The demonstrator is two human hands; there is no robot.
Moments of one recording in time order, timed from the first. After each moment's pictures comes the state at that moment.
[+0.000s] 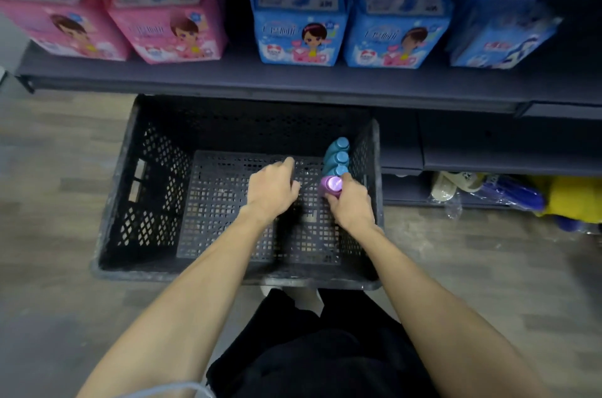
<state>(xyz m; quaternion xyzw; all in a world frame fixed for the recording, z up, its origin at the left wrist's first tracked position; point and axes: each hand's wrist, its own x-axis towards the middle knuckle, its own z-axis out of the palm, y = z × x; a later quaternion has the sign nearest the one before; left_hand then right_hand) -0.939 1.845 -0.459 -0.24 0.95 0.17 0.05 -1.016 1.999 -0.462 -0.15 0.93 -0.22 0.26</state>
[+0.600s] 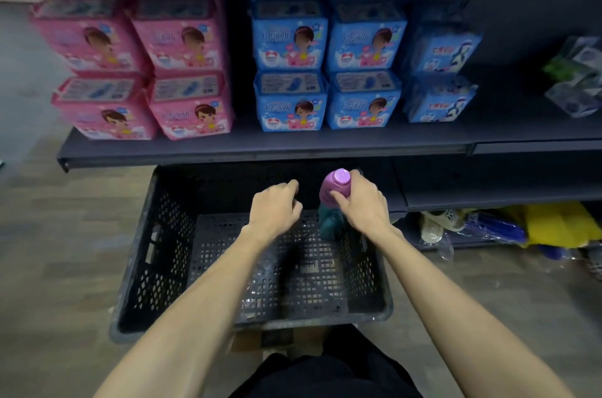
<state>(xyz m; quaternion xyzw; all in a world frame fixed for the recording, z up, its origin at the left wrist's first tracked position) -0.952 1.817 -0.402 -0.15 0.98 0.15 -0.04 -1.040 1.986 -0.368 -0.20 0.95 -0.22 0.10</state>
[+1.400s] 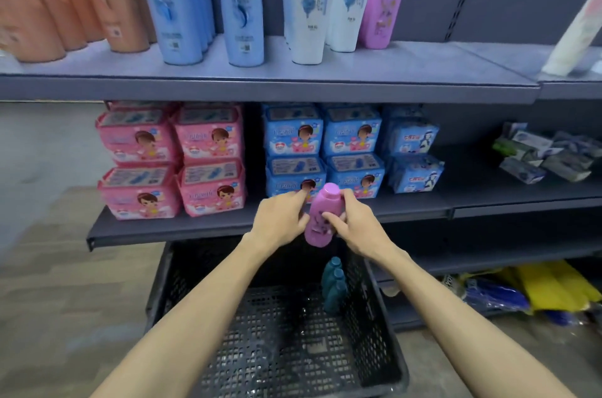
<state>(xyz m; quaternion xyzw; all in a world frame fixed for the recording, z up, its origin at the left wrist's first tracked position) -0.977 1.775 -0.280 -0.04 0.98 0.09 -0.18 -1.043 1.953 -0.273 -0.33 0.87 -0.36 0.05</state>
